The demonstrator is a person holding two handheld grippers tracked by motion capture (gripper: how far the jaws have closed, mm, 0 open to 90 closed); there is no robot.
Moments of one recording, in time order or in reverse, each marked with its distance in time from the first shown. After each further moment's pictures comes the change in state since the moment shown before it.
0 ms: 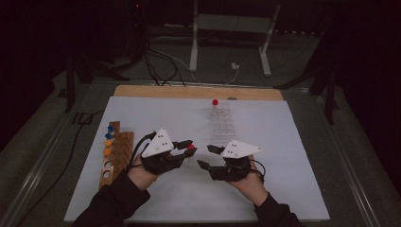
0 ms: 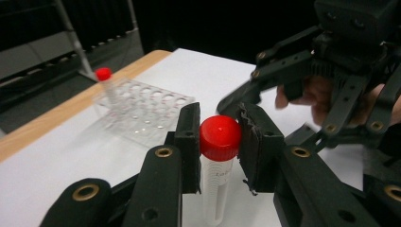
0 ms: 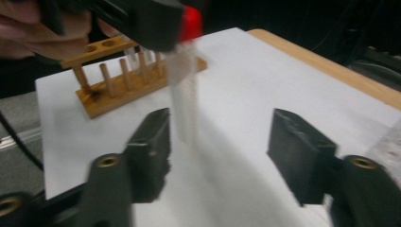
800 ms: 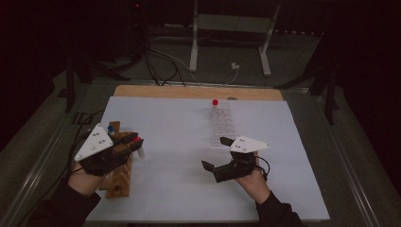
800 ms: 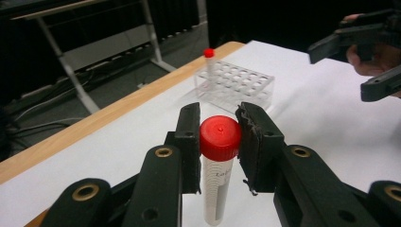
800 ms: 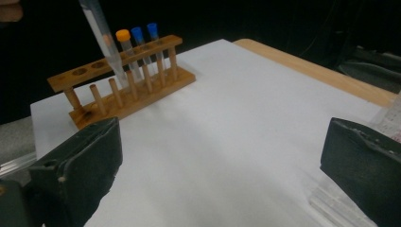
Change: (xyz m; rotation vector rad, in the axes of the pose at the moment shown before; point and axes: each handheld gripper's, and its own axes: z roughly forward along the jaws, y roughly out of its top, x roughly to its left) left arm 0.038 -0.020 -0.114 0.017 0.254 -0.053; right arm -0.012 0.001 -0.008 -0.051 -0.021 0.073
